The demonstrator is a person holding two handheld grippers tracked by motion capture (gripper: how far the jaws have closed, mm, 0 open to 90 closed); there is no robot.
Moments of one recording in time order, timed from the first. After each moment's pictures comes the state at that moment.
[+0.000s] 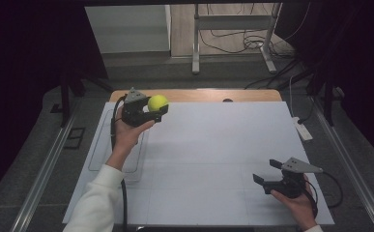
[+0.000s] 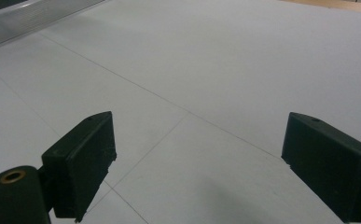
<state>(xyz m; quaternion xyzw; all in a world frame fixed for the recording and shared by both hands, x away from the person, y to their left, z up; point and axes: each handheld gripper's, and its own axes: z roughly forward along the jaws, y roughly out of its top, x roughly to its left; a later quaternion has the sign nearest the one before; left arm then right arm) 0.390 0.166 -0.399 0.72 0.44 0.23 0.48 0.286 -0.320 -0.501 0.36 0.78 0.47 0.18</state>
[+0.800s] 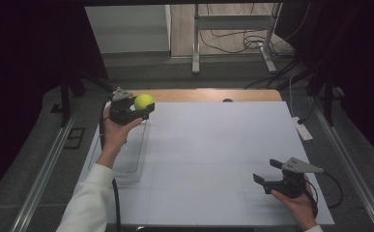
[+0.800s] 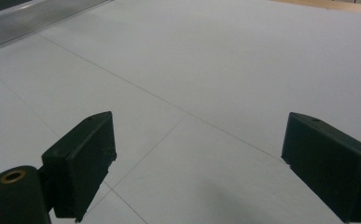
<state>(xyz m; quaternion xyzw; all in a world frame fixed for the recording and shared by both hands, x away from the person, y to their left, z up) 0.396 0.200 -0.406 0.71 0.48 0.24 0.46 0.286 -0.320 -0.501 0.37 0.78 0.47 0.19</state>
